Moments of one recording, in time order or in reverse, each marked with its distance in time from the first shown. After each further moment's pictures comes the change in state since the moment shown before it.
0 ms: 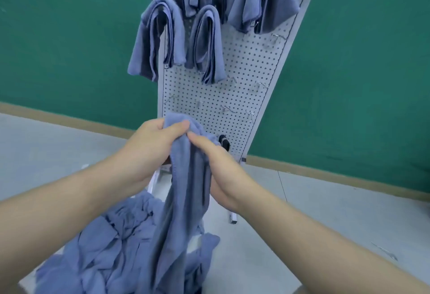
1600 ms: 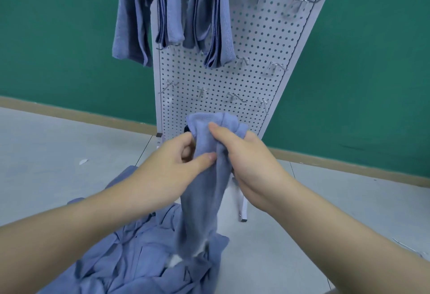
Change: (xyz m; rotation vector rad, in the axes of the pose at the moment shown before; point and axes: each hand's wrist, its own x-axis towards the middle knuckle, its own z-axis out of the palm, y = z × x) left_hand 0.038 -0.048 0.010 0.239 -0.208 0.038; right_hand 0.042 -0.006 -0.040 -0.179 0.169 -0.076
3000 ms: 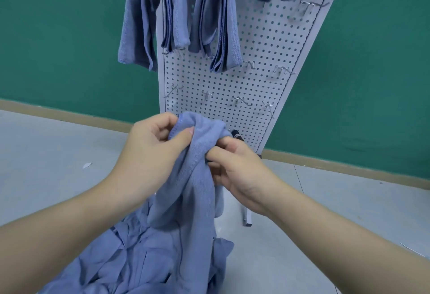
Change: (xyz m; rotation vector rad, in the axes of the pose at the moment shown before) left_hand 0.007 0.009 -0.026 -0.057 0.341 0.128; right_hand 0.012 0.010 0.013 0.099 -0.225 -0.020
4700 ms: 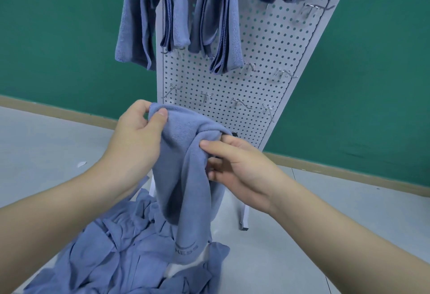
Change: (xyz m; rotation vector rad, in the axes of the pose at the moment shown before) left_hand 0.034 -0.017 -0.010 0.024 0.168 -0.042; right_hand 0.011 -0.006 -0.016 0.106 -0.020 0.111
